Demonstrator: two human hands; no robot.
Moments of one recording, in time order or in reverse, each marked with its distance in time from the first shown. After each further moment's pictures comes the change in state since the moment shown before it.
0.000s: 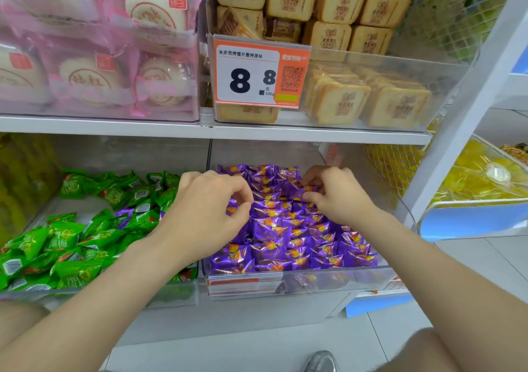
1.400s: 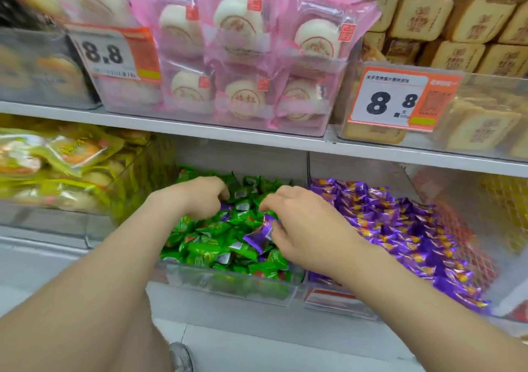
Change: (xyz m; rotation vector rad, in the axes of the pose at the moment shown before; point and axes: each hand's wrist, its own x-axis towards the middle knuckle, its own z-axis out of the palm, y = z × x) left_hand -0.012 -0.178 -0.075 0.231 -0.577 -0.543; right_hand -0.022 -0.224 0.029 -0.081 -0.118 -0.599
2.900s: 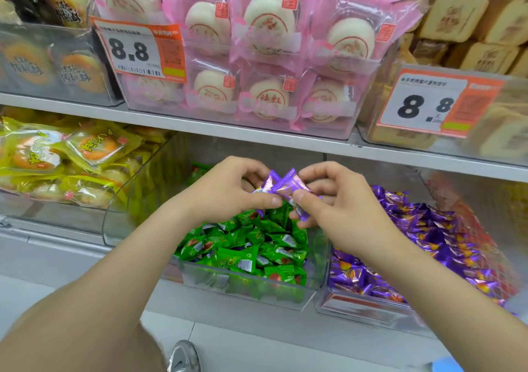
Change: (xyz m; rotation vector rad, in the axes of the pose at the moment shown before) left_hand -0.056 0.029 -0.012 -0.764 0.258 0.438; right_hand 0.008 0.006 -0.012 1.052 0.240 0.475
